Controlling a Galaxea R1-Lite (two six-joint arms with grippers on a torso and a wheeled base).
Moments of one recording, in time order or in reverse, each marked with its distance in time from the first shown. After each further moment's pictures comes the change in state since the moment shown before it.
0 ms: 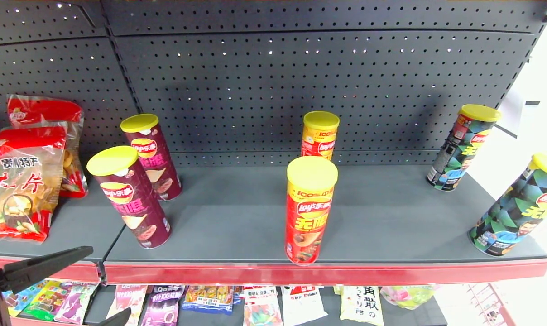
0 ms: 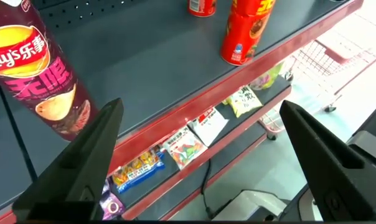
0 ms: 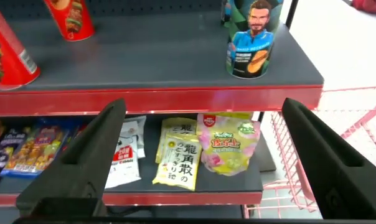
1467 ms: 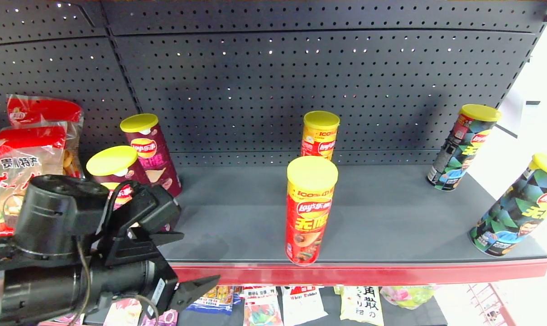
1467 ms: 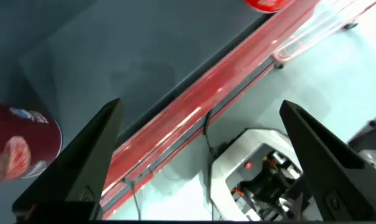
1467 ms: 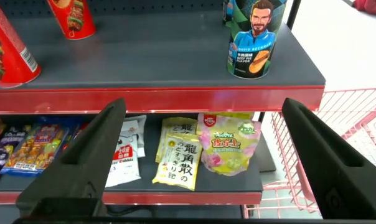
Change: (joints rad) left arm -0.082 0.613 -0.216 -0.002 0.060 0.076; right arm 0.000 -0.001 0.000 0.000 0.002 -0.005
